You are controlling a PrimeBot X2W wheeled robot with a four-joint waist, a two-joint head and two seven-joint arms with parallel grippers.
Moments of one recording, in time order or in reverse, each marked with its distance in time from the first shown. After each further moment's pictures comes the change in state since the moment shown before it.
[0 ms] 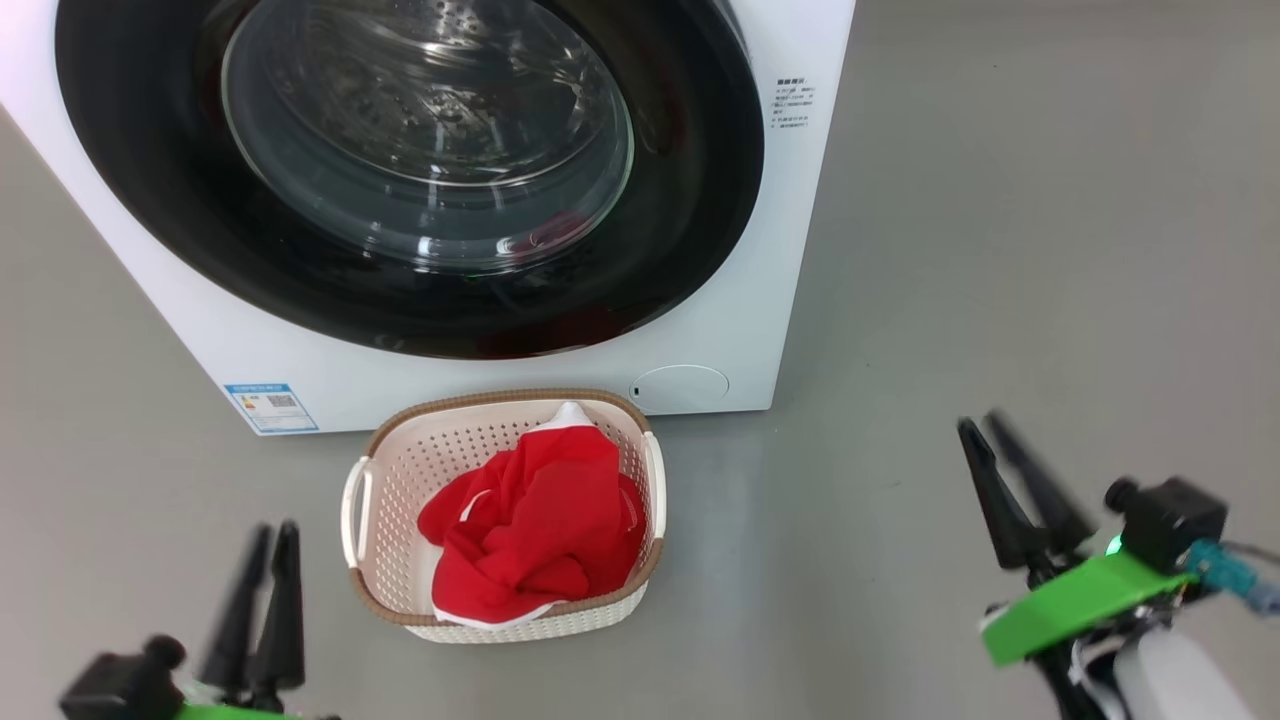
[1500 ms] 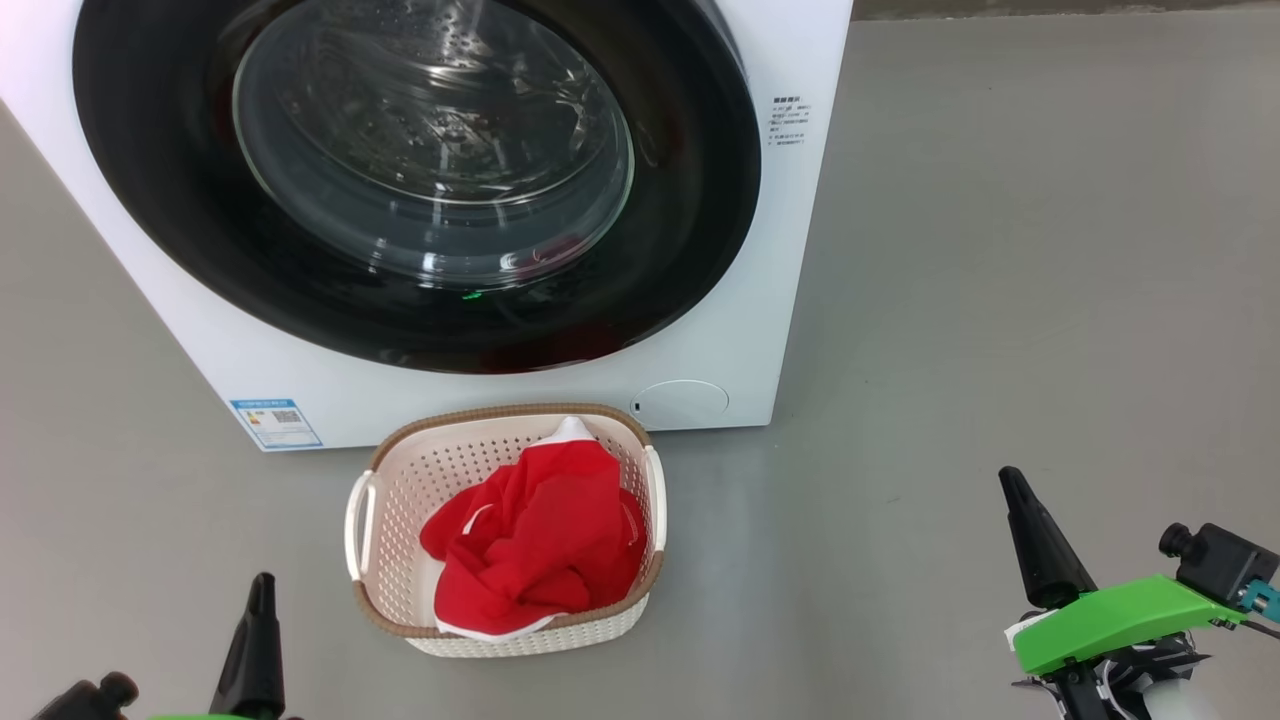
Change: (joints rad) left arm 0.021 -0.057 0.043 0.098 -0.447 -0.003 0.125; right arm 0.076 0.084 -0.088 0.052 0.447 0.000 0.135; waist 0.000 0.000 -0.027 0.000
